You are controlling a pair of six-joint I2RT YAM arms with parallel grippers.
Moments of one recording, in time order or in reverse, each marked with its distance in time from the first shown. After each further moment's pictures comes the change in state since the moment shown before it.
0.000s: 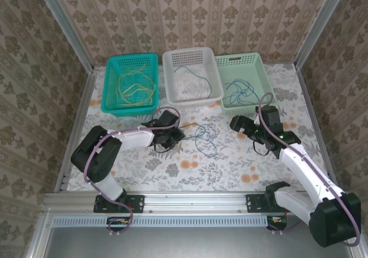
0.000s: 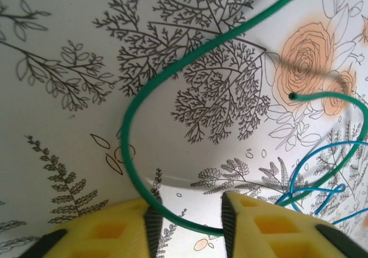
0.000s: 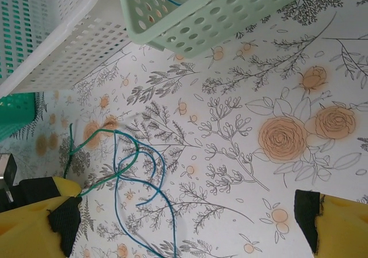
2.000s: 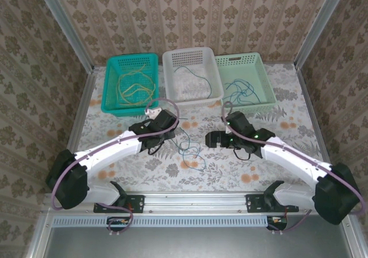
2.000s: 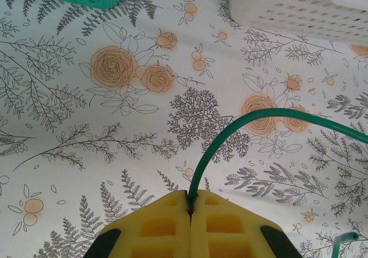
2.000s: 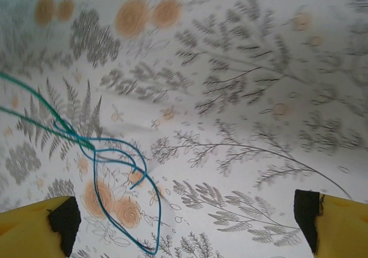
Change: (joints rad) left arm -0.124 -0.324 0.080 -0.358 -0.497 0.378; right arm 0.408 0.222 0.068 0.027 0.056 -0.122
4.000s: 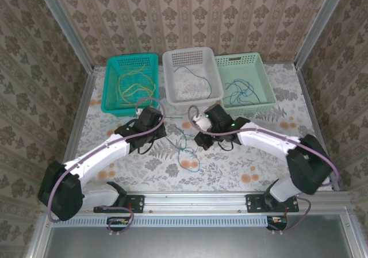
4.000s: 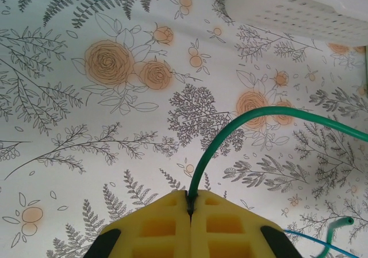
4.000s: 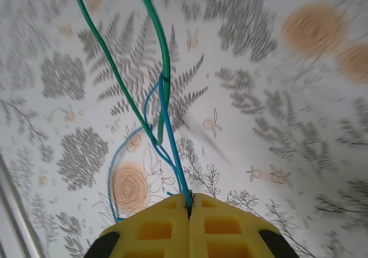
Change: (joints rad) left arm 0.174 -0.119 -0.108 0.088 0.239 0.105; right arm 0.045 0.269 0.206 0.060 -0.229 -0.501
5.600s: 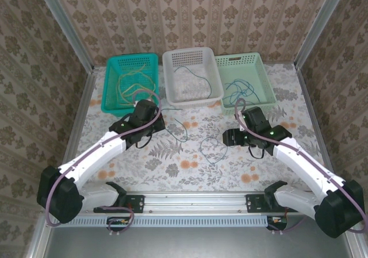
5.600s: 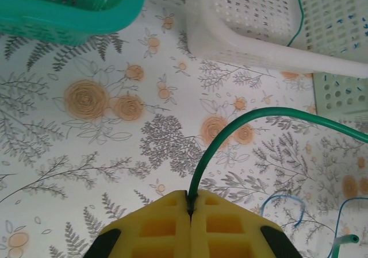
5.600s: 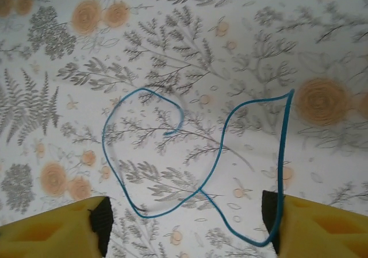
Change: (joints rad) left arm 0.032 -0.015 0.093 -0.009 0.050 0.045; right arm -0.248 -0.404 -0.148 -0.315 0.224 0.328
